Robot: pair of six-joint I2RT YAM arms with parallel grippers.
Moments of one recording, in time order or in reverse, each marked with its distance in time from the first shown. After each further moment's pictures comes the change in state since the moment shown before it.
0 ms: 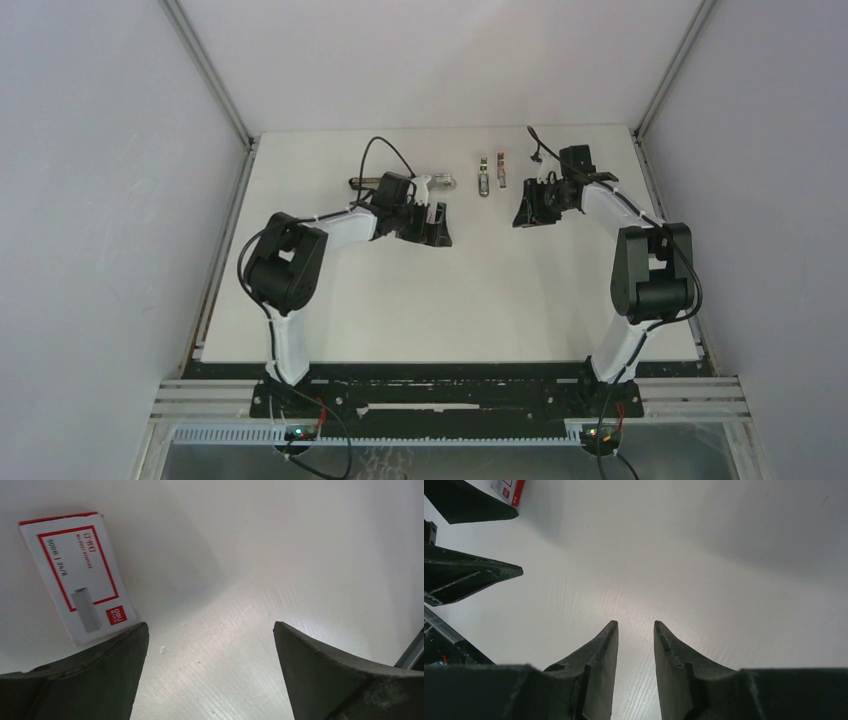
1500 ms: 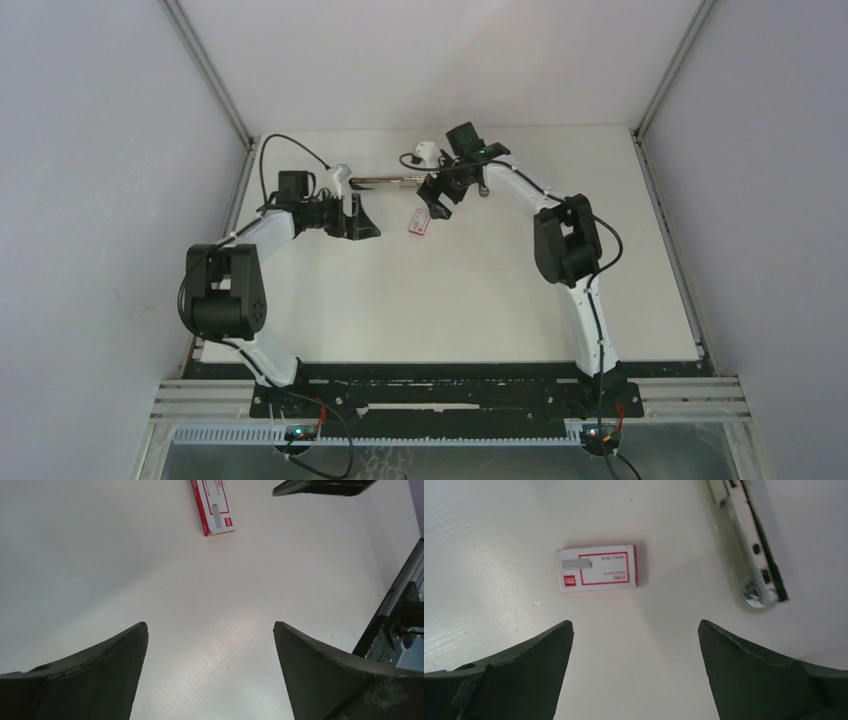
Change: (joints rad) left arm 0.456 -0.271 -0.198 -0.121 0.373 0.296; right arm 0.406 0.497 0.724 -0.135 0.101 -0.584
